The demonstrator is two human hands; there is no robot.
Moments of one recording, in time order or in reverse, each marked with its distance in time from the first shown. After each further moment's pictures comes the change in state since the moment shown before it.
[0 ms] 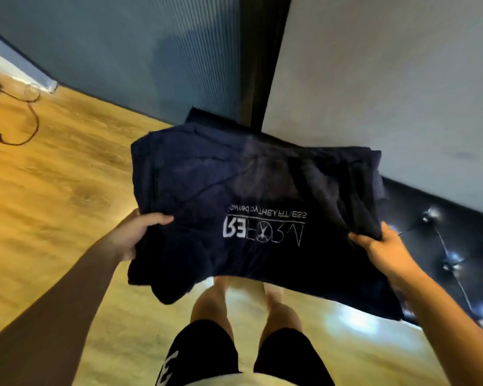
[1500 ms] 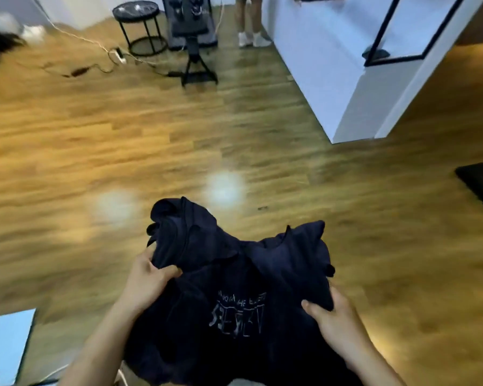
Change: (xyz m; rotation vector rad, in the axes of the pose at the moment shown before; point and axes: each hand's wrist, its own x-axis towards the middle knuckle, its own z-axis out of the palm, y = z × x) left_hand -0.716 -0.962 0.038 -1.684 1.974 -0.090; right_hand -0.951 0.342 0.524 -1.498 -1.912 -1.044
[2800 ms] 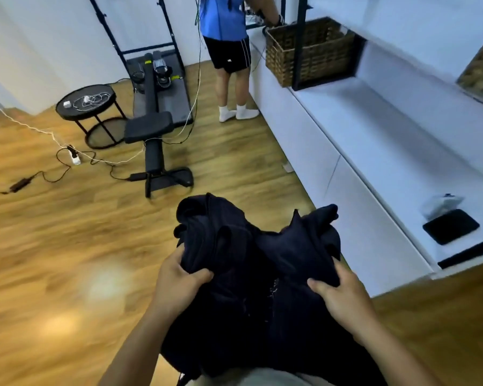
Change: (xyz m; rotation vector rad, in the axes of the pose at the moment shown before) left_hand 0.954 0.583 0.222 0.045 -0.043 0.127; right_hand 0.931 -0.654 -0.158 0.011 0.078 -0.155
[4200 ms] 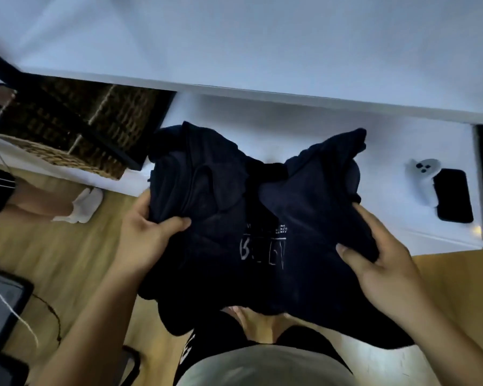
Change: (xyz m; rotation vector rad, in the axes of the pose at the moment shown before) left_hand 0.651 0.328 0.276 0.309 -0.803 0.322; right_hand 0.430 -0.195 -0.087 0.358 0.867 0.315
